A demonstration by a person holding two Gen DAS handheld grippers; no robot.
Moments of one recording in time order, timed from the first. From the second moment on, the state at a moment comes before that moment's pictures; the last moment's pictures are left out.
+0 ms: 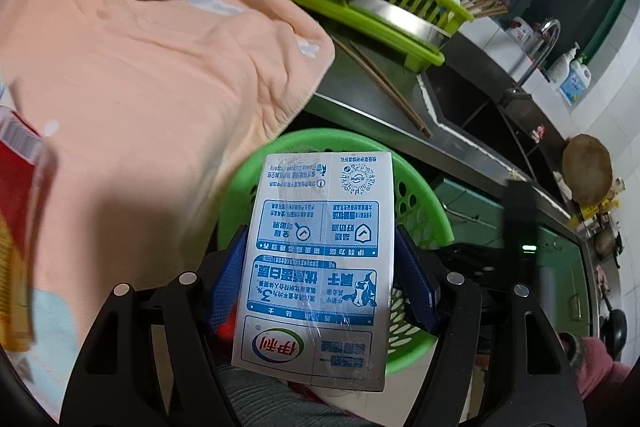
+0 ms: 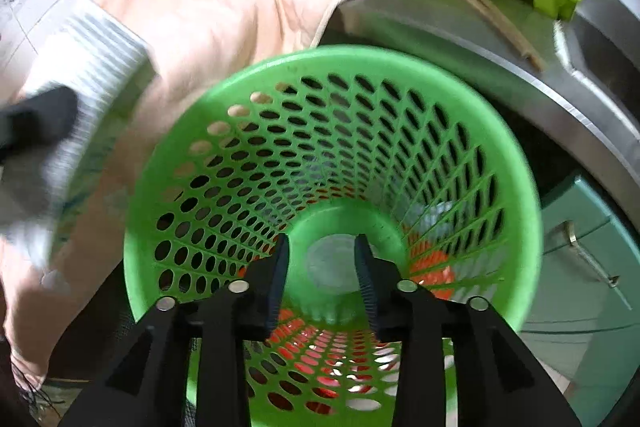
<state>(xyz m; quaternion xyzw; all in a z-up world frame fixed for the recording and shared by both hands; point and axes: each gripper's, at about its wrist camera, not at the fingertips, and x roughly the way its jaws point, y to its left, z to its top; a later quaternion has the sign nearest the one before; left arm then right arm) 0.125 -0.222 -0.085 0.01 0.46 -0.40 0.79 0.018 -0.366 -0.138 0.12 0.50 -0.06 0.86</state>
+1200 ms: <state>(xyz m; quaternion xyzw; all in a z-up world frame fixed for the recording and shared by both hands) 0.103 -0.222 -0.093 0.04 0.46 -0.37 0.81 -0.014 -0.359 -0.077 0.08 0.41 -0.07 0.90</state>
